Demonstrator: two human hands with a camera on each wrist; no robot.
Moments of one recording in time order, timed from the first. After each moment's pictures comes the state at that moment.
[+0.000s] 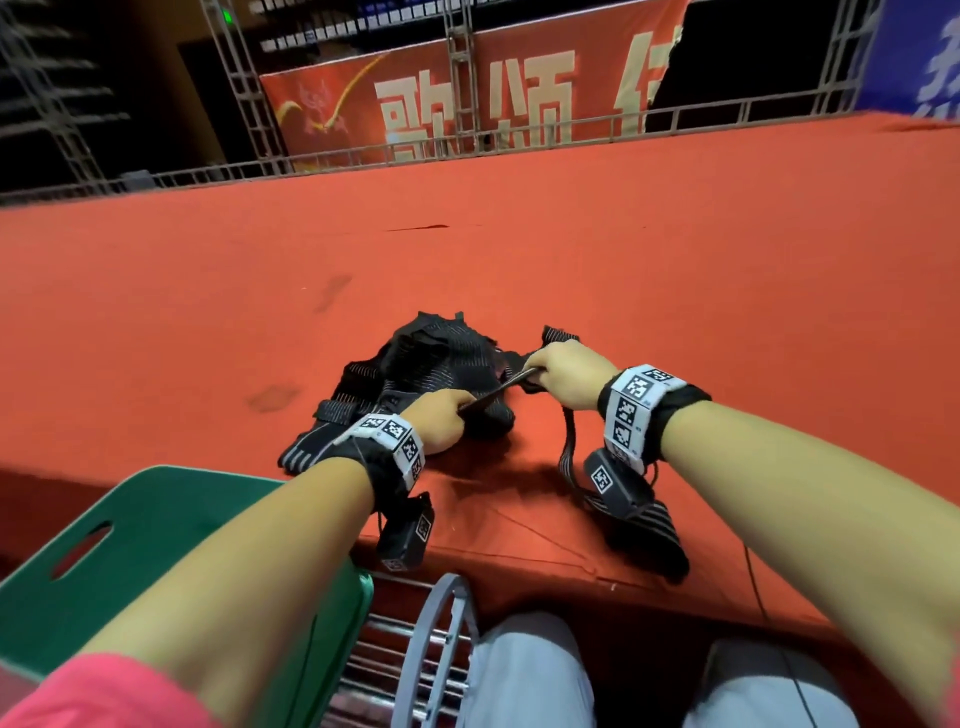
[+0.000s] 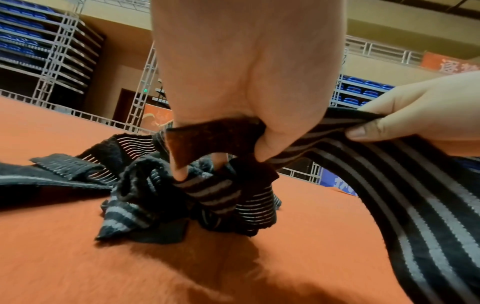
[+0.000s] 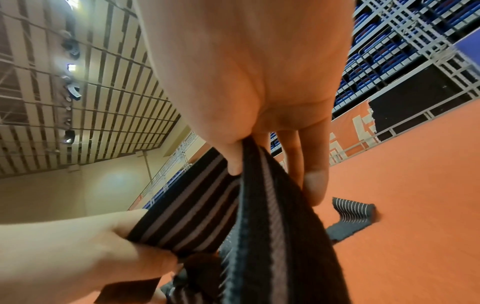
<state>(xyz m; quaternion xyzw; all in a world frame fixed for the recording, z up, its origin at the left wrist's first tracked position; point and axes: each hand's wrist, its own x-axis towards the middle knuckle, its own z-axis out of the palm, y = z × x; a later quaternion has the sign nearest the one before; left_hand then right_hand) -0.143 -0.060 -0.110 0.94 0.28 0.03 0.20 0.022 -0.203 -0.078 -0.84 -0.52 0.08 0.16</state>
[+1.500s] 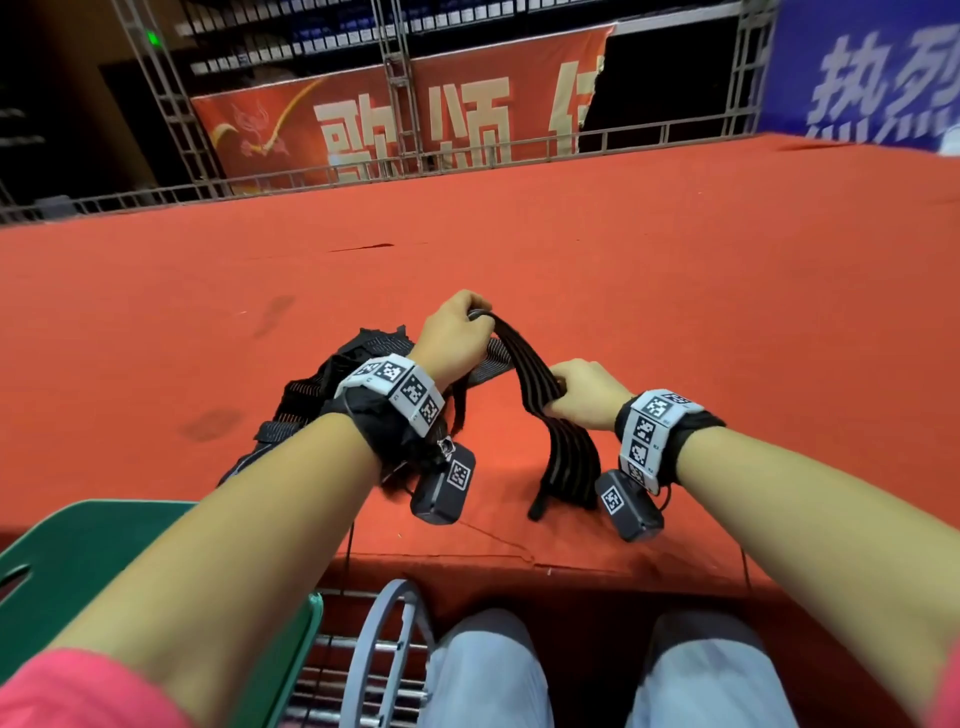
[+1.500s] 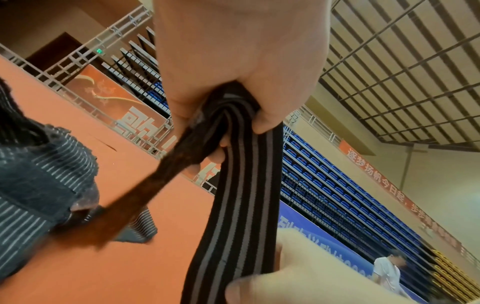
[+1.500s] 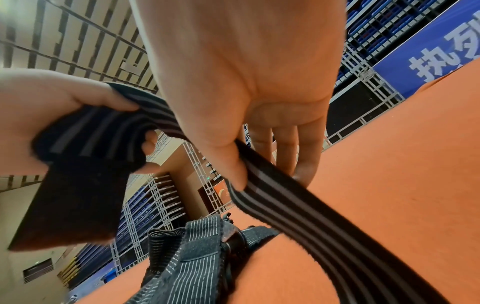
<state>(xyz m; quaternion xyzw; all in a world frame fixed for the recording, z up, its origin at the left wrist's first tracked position) -0.070 -0.155 -0.020 0.86 0.21 0.25 0.40 0.047 -0.305 -0.093 -0.85 -0.44 0.09 0.28</state>
